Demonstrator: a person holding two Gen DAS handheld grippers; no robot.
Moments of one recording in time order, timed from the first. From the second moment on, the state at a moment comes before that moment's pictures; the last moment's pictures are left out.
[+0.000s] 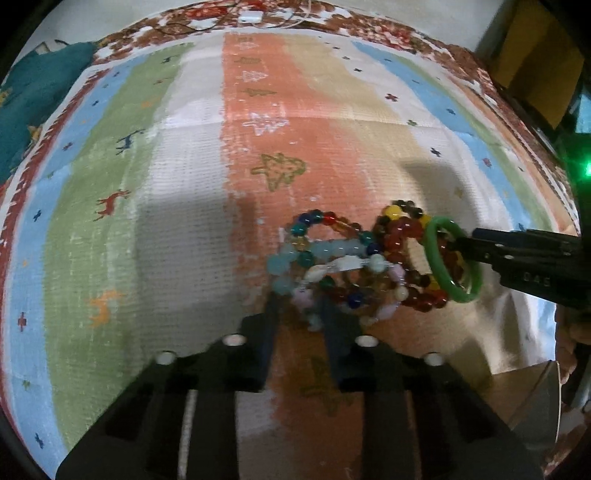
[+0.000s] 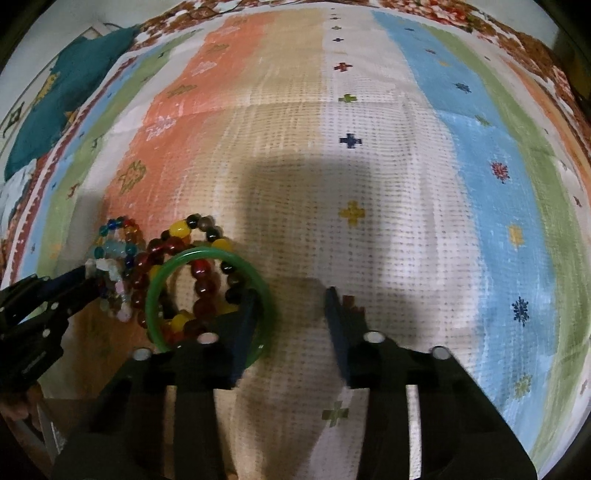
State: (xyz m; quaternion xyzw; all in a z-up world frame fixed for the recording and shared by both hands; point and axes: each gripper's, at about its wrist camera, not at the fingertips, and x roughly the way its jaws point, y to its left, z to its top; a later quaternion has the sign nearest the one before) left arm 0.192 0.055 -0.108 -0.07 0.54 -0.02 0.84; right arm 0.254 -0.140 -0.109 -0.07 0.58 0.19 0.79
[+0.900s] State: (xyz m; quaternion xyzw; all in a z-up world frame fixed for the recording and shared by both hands) left arm 0.176 0.057 -0.053 -0.11 0.50 -0.02 0.86; right arm 0.236 -0.135 -0.065 -0.07 0.55 0.24 0.80
